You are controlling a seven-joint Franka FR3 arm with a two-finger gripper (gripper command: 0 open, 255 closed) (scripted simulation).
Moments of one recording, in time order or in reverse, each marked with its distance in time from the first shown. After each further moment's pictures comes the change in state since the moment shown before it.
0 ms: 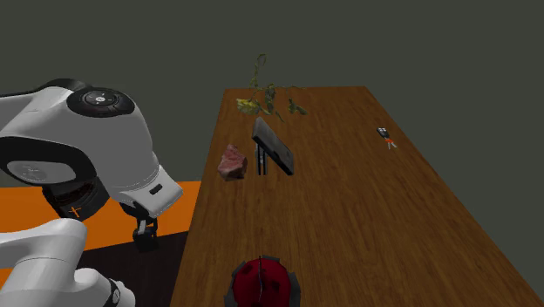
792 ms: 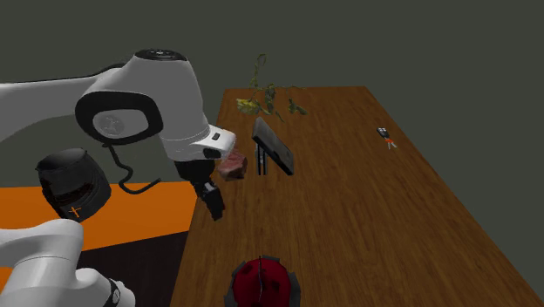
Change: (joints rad) arm 0.102 0.278 0.048 0.226 -0.144 0.204 -0.249
